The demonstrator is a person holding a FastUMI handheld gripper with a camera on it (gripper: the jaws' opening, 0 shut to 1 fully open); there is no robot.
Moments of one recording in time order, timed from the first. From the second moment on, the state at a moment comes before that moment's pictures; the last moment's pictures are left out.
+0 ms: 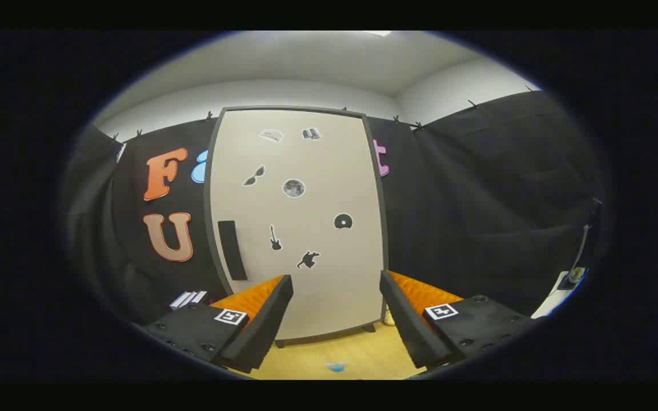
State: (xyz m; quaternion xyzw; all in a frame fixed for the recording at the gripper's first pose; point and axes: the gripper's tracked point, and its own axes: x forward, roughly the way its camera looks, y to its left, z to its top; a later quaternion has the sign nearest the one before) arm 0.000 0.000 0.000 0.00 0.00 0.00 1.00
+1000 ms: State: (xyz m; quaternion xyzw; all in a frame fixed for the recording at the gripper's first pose) arm -0.011 -0.001 -0.014 0.01 0.01 0.00 1.00
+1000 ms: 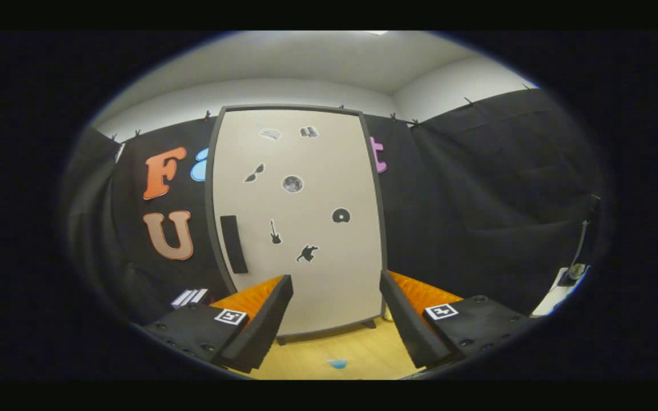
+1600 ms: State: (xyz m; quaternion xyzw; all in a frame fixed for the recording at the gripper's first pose) arm 0.046 0.080 -0.028 -0.01 0.04 0.06 1.00
